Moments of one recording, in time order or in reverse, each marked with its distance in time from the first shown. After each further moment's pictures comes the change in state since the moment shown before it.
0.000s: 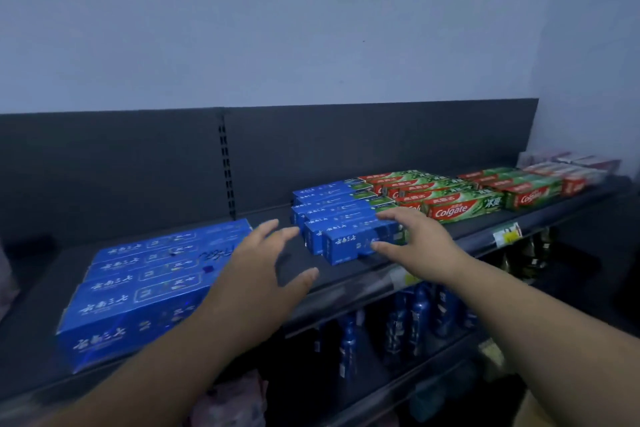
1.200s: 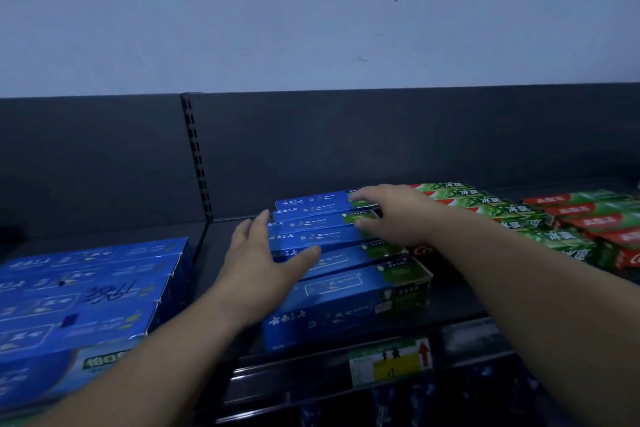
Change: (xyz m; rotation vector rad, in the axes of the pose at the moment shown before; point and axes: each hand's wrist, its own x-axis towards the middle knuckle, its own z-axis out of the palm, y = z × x) left_hand 0.141 0.032 0.097 -0.150 0.068 -0.518; right_hand 0.192 0.072 -0.018 -0.252 -0.359 -0.246
